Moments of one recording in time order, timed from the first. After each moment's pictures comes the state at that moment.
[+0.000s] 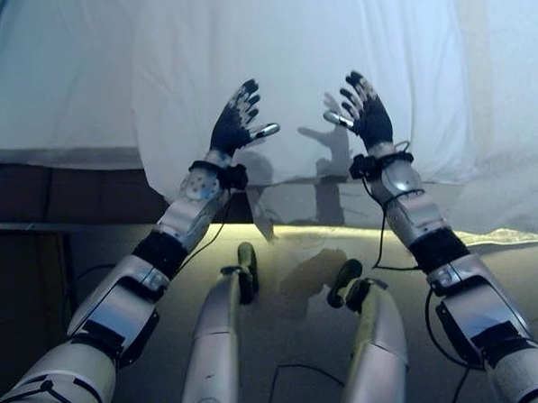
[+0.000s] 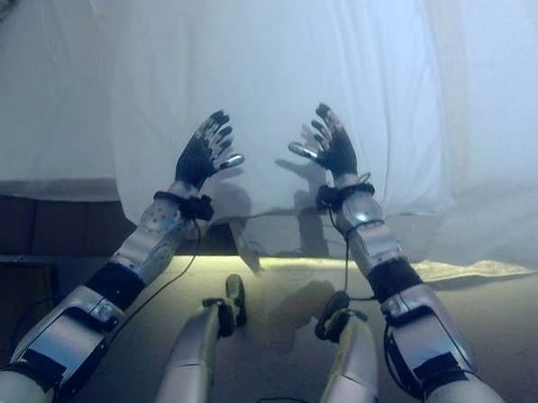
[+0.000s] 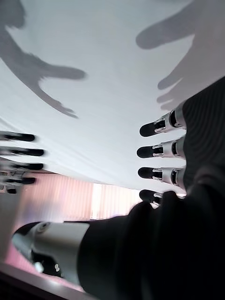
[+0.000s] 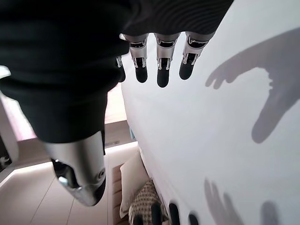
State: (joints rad) left arm -0.92 0.44 -0.49 0.49 -0.62 -0.32 0.13; right arm -1.03 -0.44 0.40 0.58 0.62 -0.23 -0.13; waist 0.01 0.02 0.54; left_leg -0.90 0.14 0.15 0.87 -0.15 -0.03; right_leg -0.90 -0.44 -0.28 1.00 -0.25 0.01
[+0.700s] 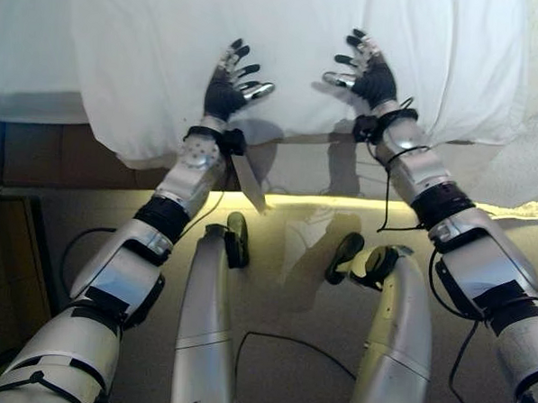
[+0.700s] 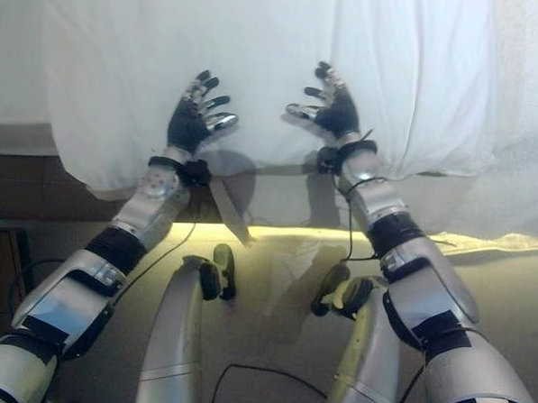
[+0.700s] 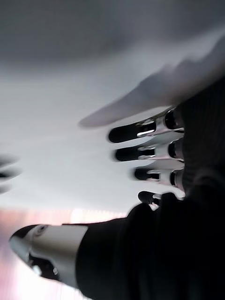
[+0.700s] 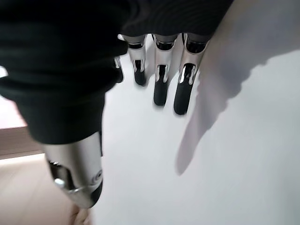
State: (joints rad) left arm -1.06 0.50 -0.45 0.76 -0.69 -0.34 0.20; right arm -1.25 -0.52 0.51 0.88 0.66 -0.24 -0.13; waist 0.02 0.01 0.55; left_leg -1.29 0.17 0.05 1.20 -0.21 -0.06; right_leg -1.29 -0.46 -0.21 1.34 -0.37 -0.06
